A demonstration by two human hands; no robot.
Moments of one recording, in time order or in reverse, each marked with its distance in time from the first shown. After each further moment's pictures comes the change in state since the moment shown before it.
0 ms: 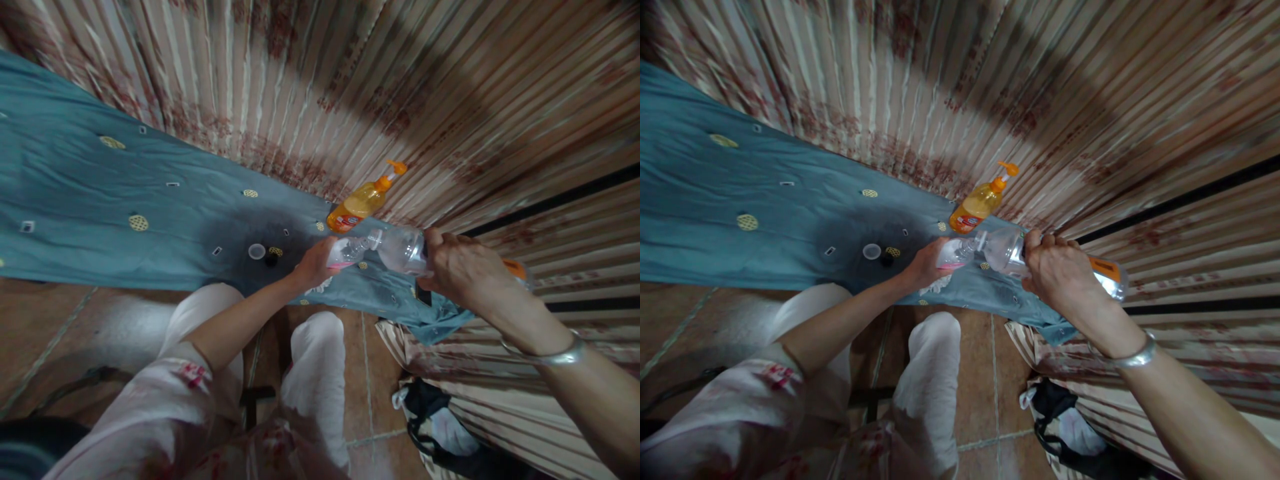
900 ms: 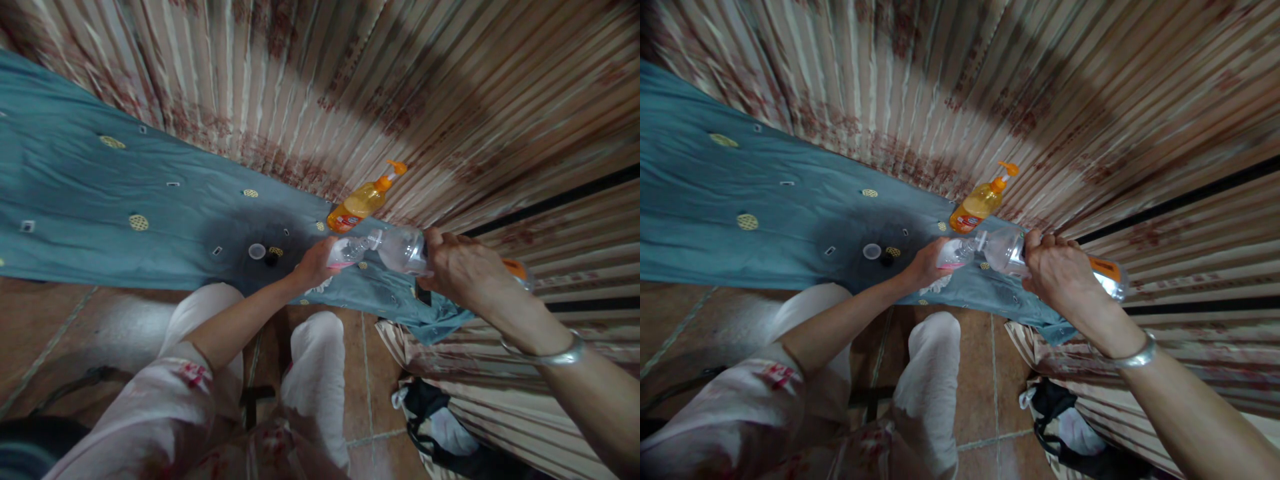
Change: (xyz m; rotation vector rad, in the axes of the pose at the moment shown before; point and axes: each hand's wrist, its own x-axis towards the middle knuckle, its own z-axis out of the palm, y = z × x) left_hand 0.001 -0.003 0.002 0.003 0.007 0.002; right_hand 0.002 0.005 0.008 0.073 0.008 -0.007
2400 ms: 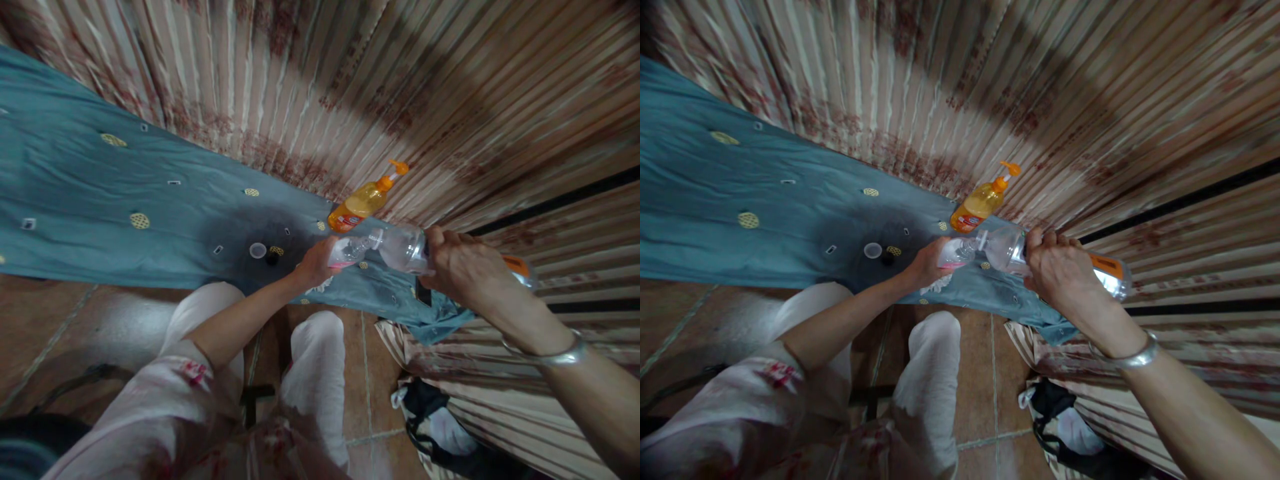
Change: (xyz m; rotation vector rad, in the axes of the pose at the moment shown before) left_hand 0.001 0.002 0.001 0.021 -0.025 -0.016; right_hand 0.003 -0.007 -0.006 -0.094 -0.003 0.049
